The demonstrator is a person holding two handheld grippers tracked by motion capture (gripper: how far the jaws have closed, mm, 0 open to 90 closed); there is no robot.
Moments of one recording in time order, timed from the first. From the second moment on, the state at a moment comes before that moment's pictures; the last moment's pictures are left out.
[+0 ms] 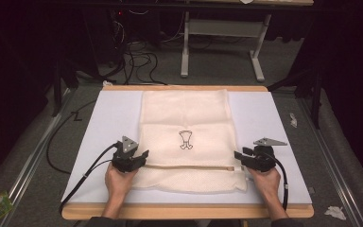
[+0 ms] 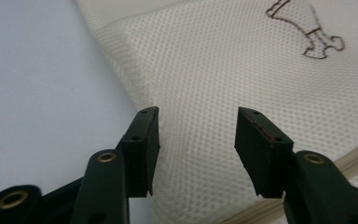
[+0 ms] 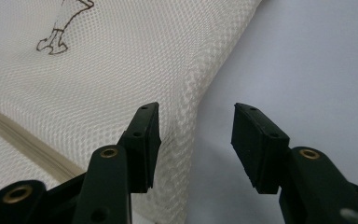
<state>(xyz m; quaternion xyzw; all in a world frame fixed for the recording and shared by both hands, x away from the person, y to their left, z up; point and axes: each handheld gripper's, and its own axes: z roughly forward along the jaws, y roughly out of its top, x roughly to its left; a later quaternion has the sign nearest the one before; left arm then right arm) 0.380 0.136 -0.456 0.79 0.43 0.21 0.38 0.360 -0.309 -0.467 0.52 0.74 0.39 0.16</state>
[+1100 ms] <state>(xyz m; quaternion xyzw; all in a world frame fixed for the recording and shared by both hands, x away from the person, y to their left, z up) 0.380 0.022 -0.450 0.84 0.33 0.09 0.41 0.360 -0.294 -0.473 0.50 0.78 0.35 0.14</state>
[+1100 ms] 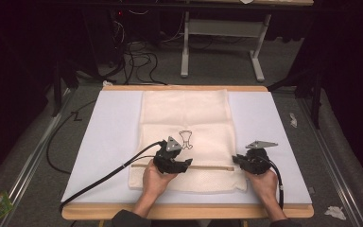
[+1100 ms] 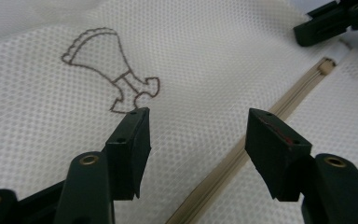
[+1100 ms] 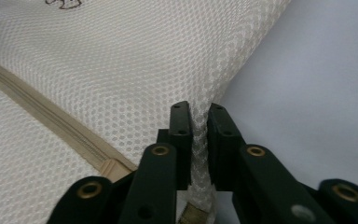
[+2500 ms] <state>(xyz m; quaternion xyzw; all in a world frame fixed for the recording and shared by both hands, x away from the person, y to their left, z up) 0.365 -0.081 -0.460 0.87 0.23 -0.02 0.43 0.354 -0.301 -0.448 0.47 0.77 0.41 0.12</state>
